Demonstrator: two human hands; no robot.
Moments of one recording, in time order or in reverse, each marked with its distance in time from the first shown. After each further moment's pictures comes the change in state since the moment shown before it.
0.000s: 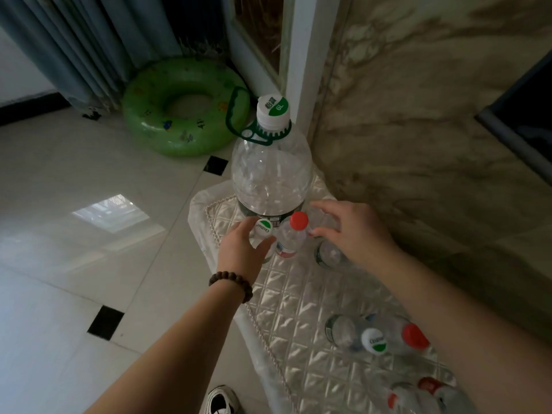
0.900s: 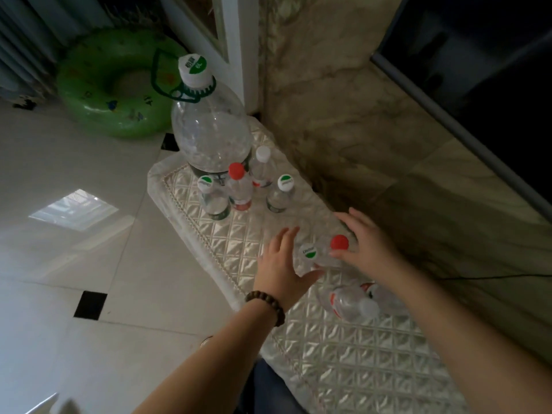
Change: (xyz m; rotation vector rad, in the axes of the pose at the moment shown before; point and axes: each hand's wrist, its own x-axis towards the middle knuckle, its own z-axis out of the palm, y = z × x) left_hand -0.164 0.054 0.073 0.105 -0.414 0.235; right_hand -0.174 0.070 -0.032 -0.011 -0.098 0.414
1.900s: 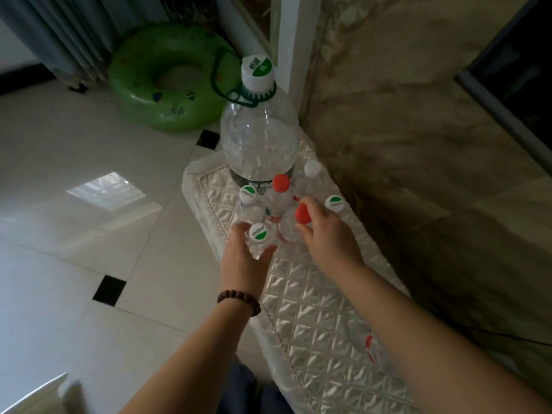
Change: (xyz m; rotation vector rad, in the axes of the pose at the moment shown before) left_hand 0.035 -0.085 -0.061 -0.211 0.489 -0.343; right_hand 0.074 -0.116 0.064 -0.100 0.132 -0.343
